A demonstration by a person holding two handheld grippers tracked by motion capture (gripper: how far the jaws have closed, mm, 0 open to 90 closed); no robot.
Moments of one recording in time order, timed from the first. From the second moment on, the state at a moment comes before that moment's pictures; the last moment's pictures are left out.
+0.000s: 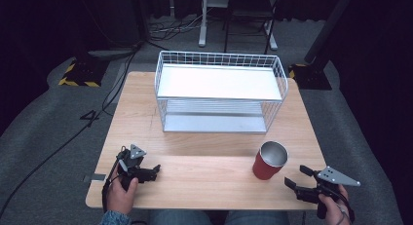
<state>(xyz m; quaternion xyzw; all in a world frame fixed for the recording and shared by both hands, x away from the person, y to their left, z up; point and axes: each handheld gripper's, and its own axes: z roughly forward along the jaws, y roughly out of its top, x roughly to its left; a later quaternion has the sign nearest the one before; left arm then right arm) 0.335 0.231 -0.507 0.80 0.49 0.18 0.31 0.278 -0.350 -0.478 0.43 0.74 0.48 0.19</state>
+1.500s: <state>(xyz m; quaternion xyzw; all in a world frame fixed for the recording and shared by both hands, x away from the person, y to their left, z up) 0.335 0.231 -0.507 0.80 0.49 0.18 0.31 0.318 -0.282 -0.498 0.37 0.77 0.49 0.19</state>
